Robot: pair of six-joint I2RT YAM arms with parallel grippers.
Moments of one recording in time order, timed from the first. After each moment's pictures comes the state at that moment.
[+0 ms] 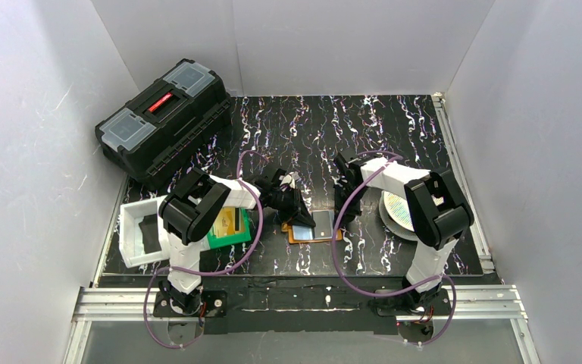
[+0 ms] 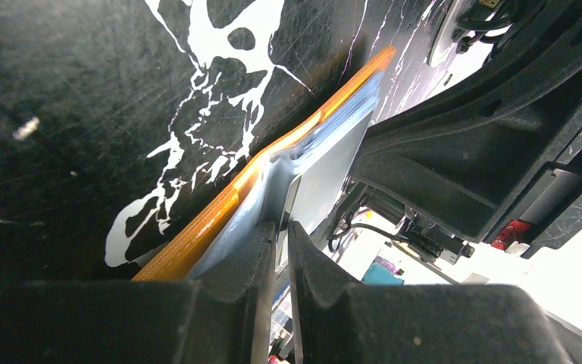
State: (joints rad) left arm -0.64 1.96 0.97 0.05 0.74 -0.96; right arm 0.51 1.80 1.10 -0.79 -0.28 0.60
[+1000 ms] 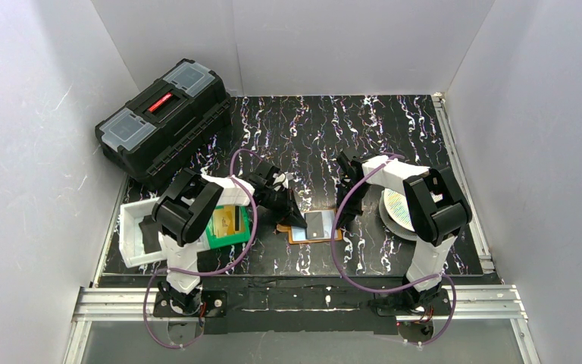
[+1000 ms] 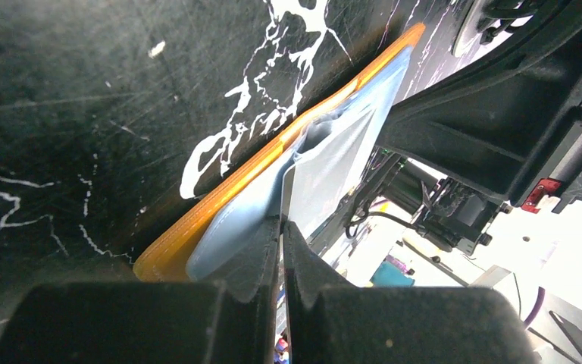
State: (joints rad) left arm -0.58 1.92 0.96 -0.09 0.73 -0.85; right arm 0.48 1.84 1.12 -0.83 -0.31 0.63
